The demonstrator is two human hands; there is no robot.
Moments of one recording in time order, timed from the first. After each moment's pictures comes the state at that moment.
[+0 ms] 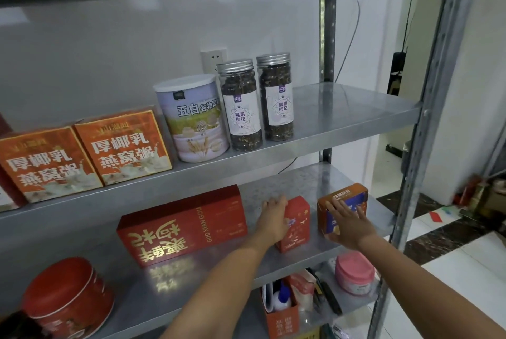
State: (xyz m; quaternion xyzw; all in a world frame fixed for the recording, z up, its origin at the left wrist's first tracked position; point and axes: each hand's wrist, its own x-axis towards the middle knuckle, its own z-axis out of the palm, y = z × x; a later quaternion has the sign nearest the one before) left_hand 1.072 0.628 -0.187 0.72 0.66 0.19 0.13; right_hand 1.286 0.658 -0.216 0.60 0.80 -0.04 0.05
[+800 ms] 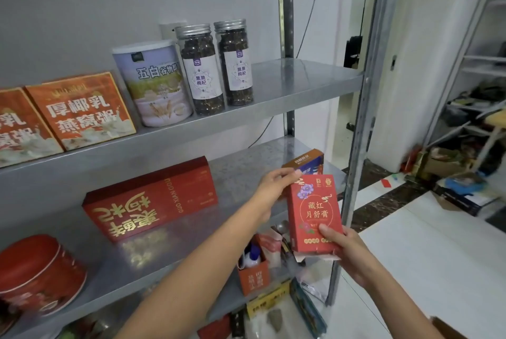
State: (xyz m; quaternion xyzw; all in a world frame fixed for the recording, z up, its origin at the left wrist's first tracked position) left_hand 1.148 0.547 -0.141 0.49 0.52 0.41 0.57; right_hand 1.324 0.471 -0.216 0.46 0.40 -0.65 -0.46
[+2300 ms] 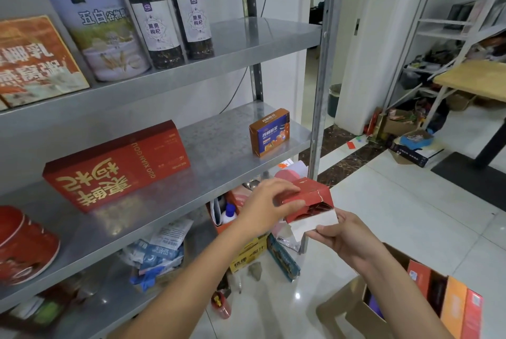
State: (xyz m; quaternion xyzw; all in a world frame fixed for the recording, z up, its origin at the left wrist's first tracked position) left_hand 1.168 0.421 -0.183 0.78 0.46 0.27 0.33; right_hand 1.348 0.357 -0.192 0.47 0.25 -0.69 -0.48
